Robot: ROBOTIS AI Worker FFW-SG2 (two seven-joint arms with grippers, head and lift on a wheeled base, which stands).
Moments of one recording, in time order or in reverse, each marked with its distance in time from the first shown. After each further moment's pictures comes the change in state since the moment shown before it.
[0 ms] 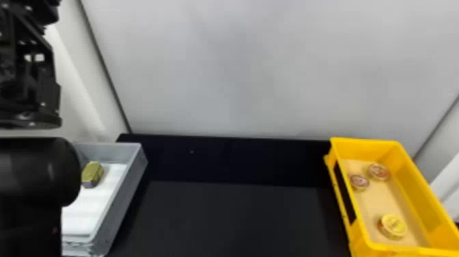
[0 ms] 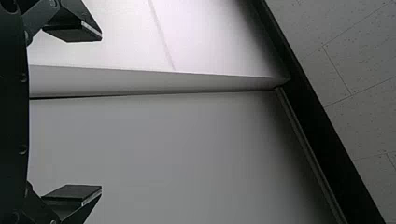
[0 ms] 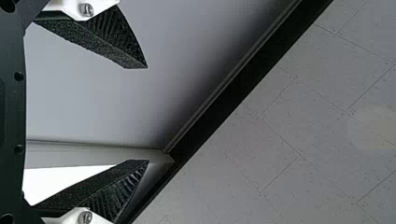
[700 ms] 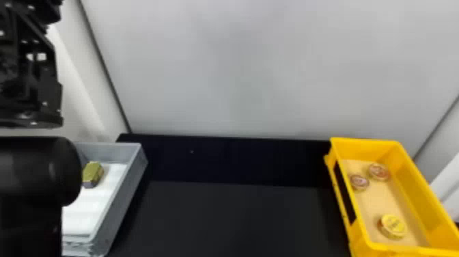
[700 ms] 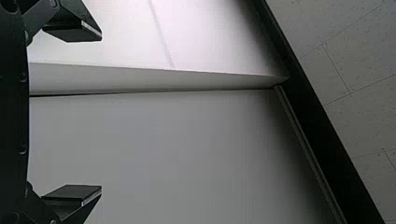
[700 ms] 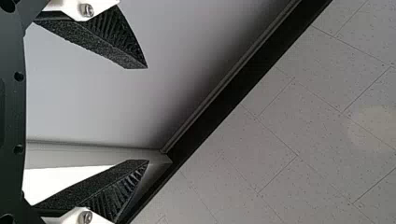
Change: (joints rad) left arm -0.004 0.007 -0.010 0.003 0.002 0.000 0.003; right arm 0.001 -0.004 0.002 0.000 0.003 0.000 0.000
